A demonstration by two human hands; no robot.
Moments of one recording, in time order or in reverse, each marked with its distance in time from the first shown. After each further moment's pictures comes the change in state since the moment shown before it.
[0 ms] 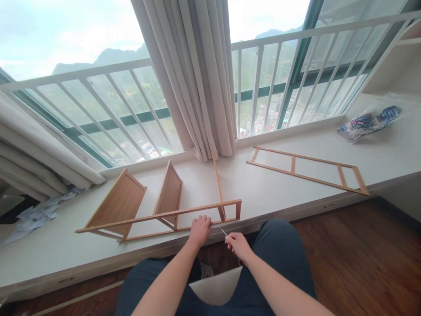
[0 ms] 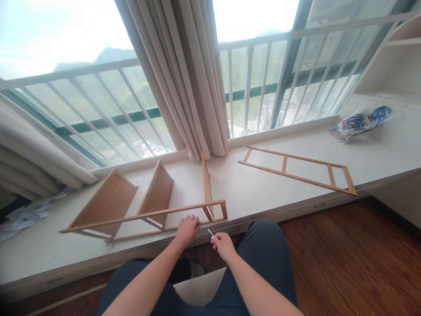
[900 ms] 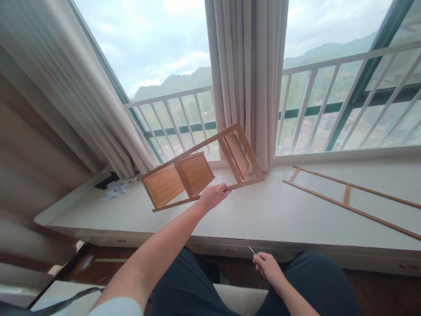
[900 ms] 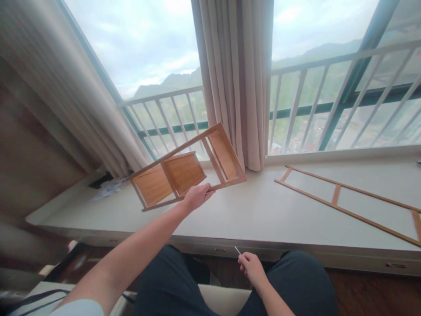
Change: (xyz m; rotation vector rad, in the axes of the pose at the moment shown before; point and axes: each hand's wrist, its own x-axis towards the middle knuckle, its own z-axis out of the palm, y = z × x) left_hand -0.012 -0.056 -0.216 -0.320 0.412 -0.054; right_hand -0.020 0.014 -0.005 -0.184 -0.149 -0.097
